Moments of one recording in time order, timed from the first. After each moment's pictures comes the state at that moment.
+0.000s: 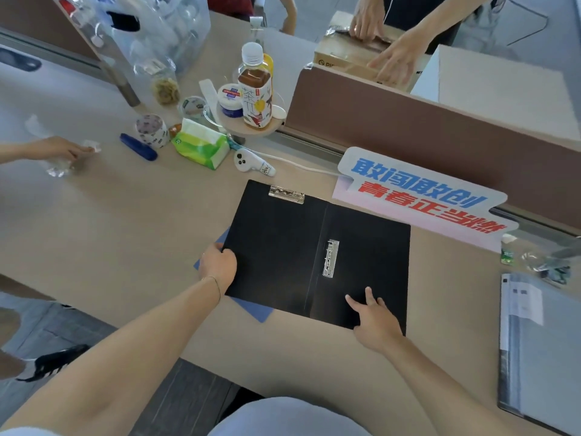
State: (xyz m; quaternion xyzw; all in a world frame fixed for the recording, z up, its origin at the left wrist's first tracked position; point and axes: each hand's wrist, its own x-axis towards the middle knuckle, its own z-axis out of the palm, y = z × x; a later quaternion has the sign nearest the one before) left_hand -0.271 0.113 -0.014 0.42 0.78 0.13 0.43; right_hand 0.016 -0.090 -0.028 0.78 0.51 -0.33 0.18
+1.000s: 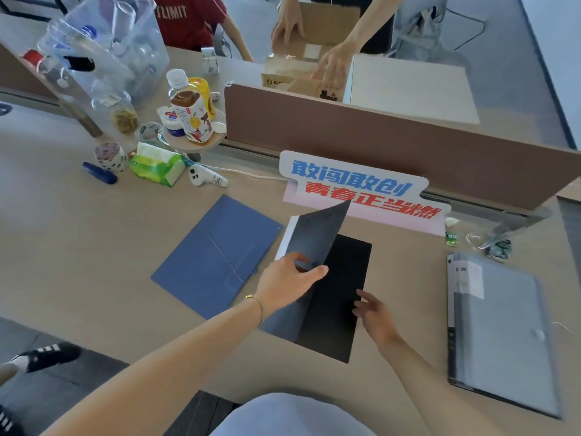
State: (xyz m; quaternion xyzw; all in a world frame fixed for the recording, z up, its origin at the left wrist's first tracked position) left_hand -0.069 -0.013 0.078 0.68 0.54 0.01 0.49; right_hand 0.110 -0.159 -0.010 0.79 0.11 -0.51 -0.33
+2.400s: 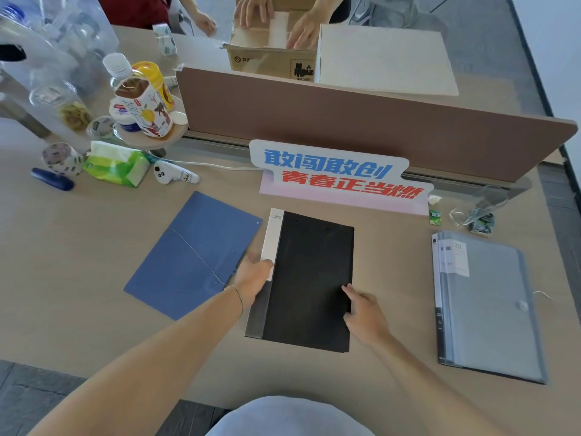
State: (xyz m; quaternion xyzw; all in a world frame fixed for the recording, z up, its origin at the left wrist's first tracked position) left_hand -0.067 0.023 -0.003 0.49 0.66 0.03 0.57; right_hand 0.119 -0.173 -0.034 0.85 0.34 -0.39 -0.10
